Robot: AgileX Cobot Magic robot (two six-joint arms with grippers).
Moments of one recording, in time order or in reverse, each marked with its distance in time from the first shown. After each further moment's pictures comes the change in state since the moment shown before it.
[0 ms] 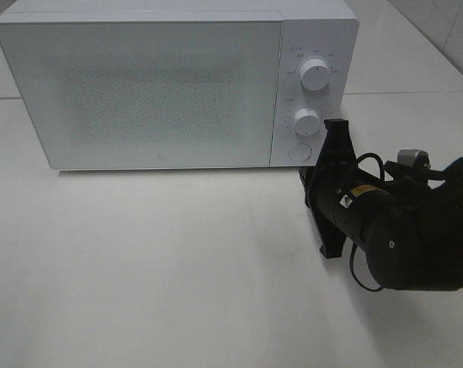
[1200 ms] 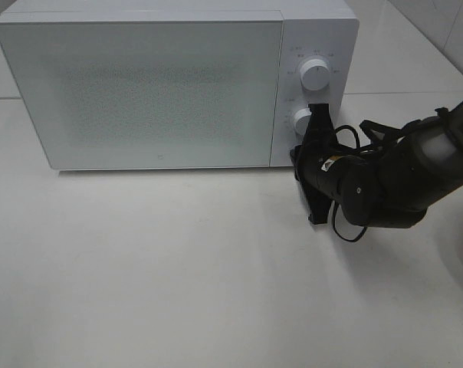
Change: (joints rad) left arm 0.000 0.000 0.000 0.000 0.000 0.000; right arm -0.184 0.184 -0.266 -0.181 0.144 0.011
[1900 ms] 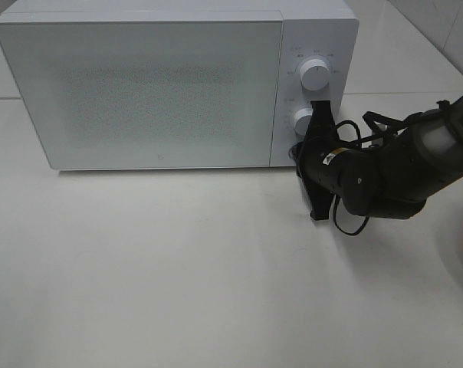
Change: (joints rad) left arm 0.000 0.000 0.000 0.000 0.000 0.000; right arm -0.026 0.005 -0.037 -0.001 0.050 -0.009
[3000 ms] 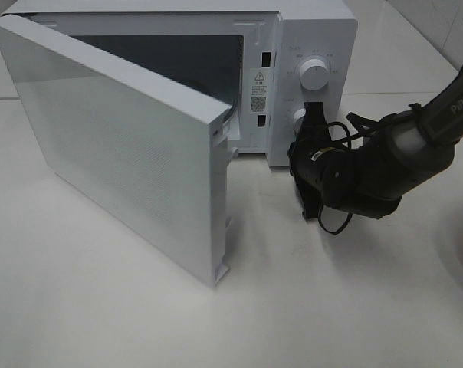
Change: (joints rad) left arm 0.000 0.000 0.000 0.000 0.000 0.000; right arm 0.028 0.062 -0.090 0.165 0.005 -0.099
